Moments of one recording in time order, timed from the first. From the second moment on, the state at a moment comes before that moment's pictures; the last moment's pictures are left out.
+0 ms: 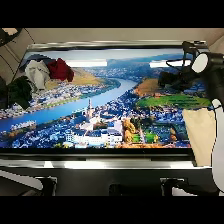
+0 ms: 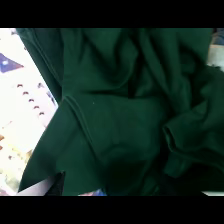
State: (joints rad) left arm 0.66 -1.87 1.66 0.97 -0.84 -1.88; right arm 0.04 -1.44 1.64 -1.47 1.26 1.74
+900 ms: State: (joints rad) left arm 0.65 -1.90 1.70 0.40 -0.73 -1.31; right arm 0.04 -1.43 1.64 -1.32 1.42 1.72
